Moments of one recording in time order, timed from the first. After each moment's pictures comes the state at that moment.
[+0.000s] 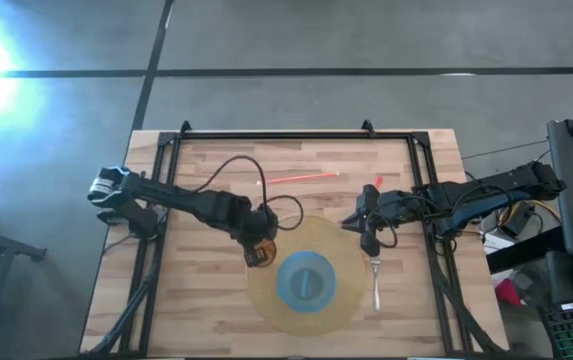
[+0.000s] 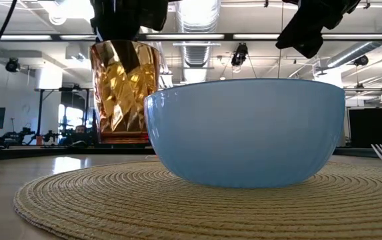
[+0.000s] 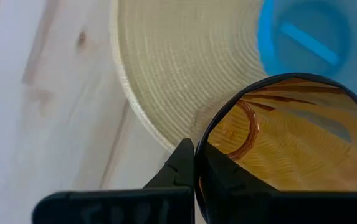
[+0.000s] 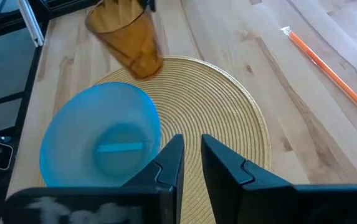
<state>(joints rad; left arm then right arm) -0.18 1.61 1.38 -1.00 -0.09 -0.52 0.18 1.04 0.80 -0.42 0.13 0.43</state>
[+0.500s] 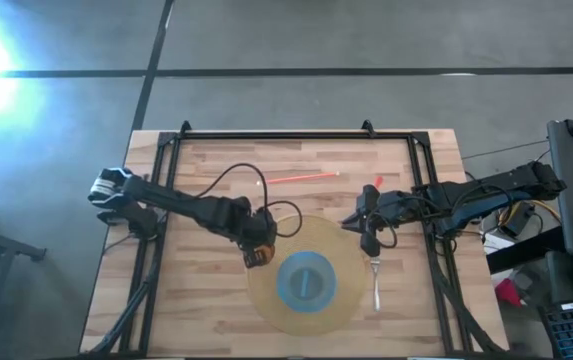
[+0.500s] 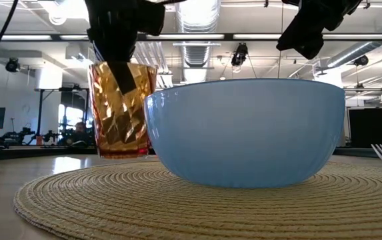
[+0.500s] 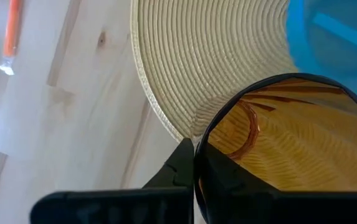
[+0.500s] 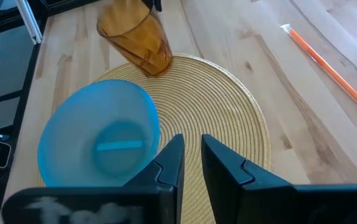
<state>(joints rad) -0.20 1.62 1.34 -0.99 -0.19 -0.52 0.18 1.04 0.79 -0.42 0.13 0.43</state>
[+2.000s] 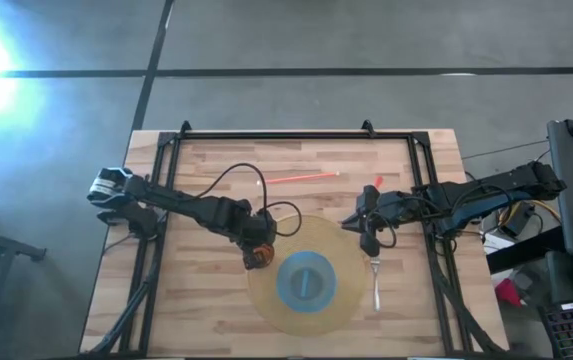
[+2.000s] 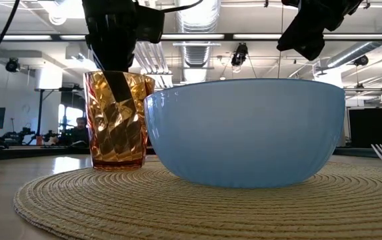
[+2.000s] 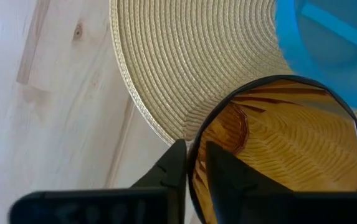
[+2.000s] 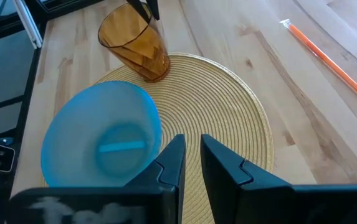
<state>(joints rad) -0.19 1.61 1.29 -0.92 -0.12 -0.50 0.19 1.04 0.79 -0.41 0.13 0.46</state>
